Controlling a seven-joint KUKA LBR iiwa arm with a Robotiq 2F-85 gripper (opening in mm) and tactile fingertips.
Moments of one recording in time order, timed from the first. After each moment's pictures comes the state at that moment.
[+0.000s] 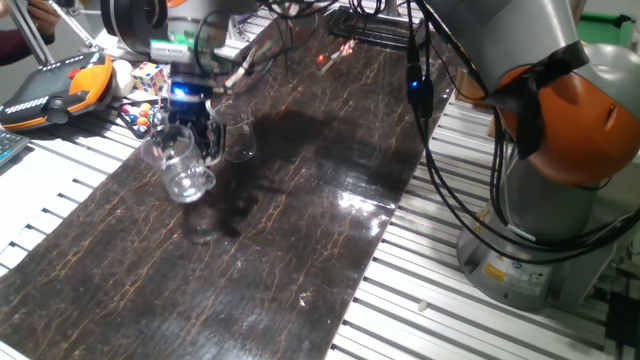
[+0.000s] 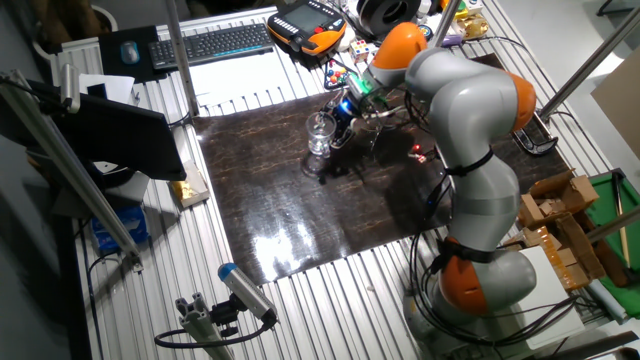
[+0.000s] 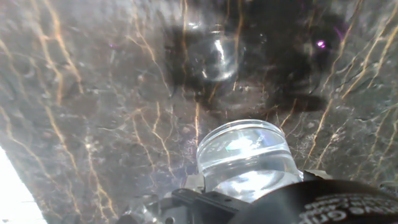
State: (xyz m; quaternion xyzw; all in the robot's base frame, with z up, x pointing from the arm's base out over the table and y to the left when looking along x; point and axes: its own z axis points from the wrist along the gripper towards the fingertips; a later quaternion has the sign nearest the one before) arm 0.604 0.153 0.129 -0.65 -0.68 -0.20 0.28
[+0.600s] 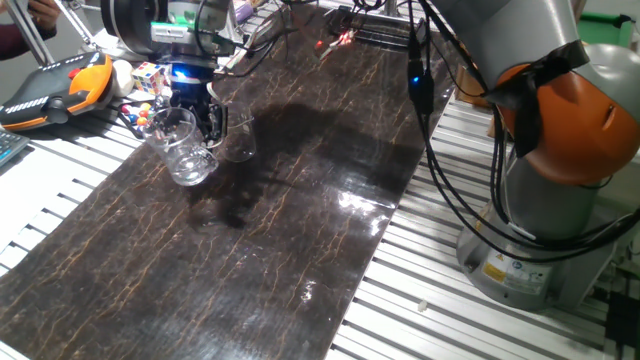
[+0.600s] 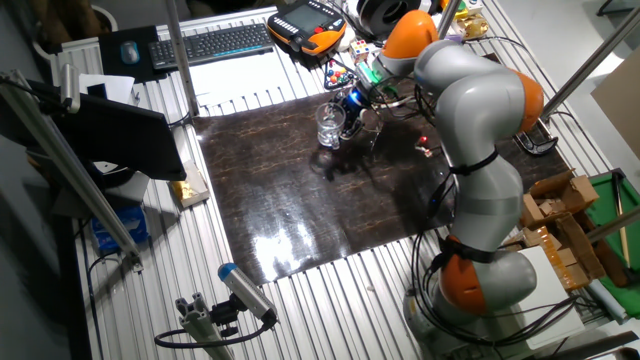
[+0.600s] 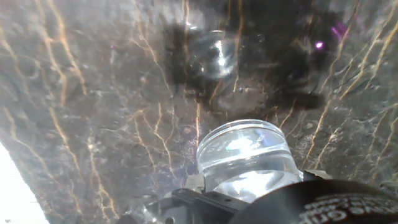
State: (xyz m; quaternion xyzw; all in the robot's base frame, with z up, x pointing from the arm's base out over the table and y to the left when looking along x) arm 0.607 0.129 0.148 -0.66 -0.68 -0.19 0.27
